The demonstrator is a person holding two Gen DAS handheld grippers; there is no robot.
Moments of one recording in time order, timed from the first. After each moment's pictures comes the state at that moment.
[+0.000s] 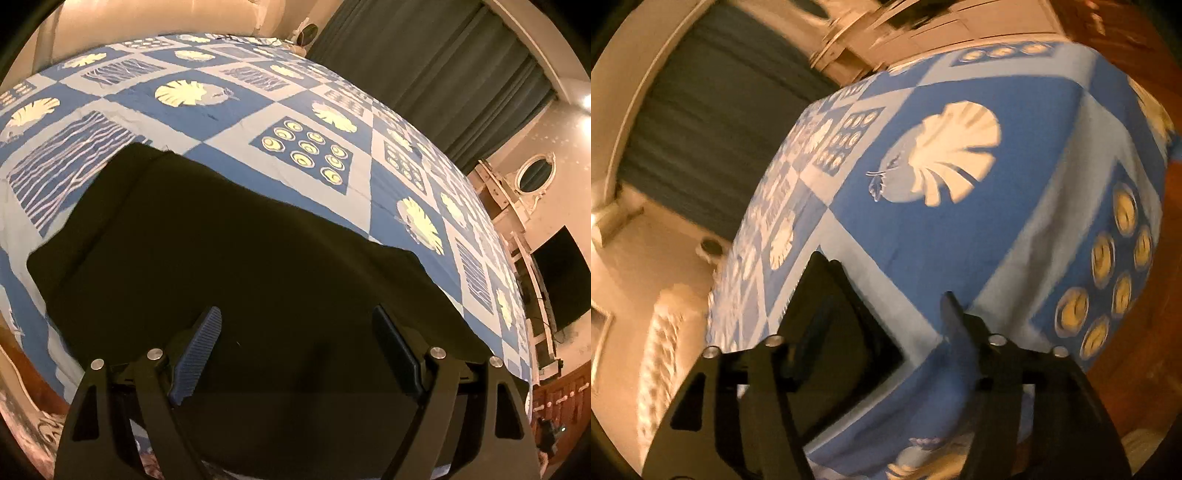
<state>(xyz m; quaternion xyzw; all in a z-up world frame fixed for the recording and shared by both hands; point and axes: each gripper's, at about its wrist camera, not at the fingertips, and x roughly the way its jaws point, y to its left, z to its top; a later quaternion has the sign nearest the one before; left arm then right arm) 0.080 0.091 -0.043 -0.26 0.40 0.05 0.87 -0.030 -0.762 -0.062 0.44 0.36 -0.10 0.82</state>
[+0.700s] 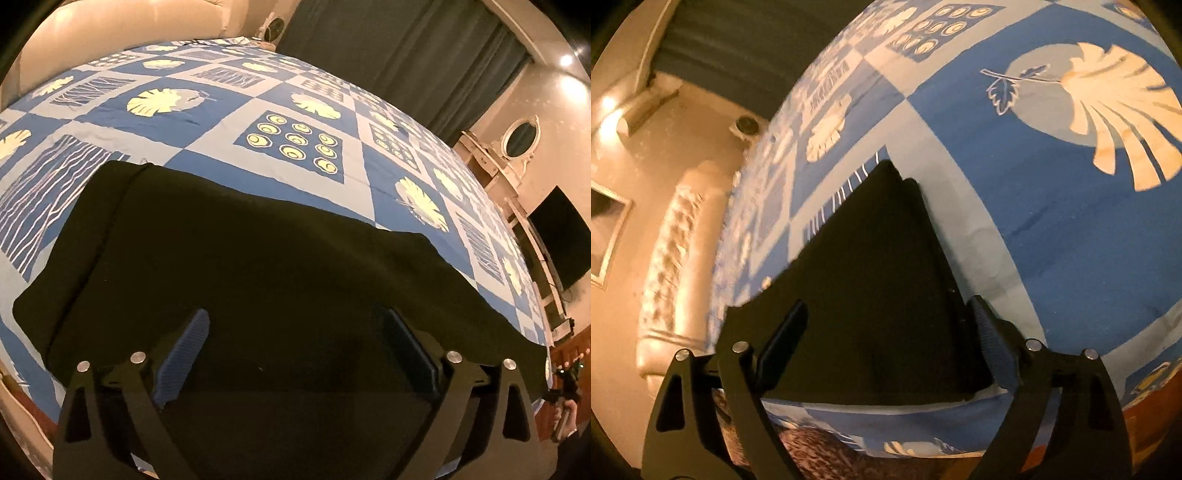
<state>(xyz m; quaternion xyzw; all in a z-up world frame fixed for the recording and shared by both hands) 0.092 0.099 -0.057 -0.22 0.42 0.00 0.88 0.053 -0.723 -0.085 0.36 0.51 0.08 0.78</state>
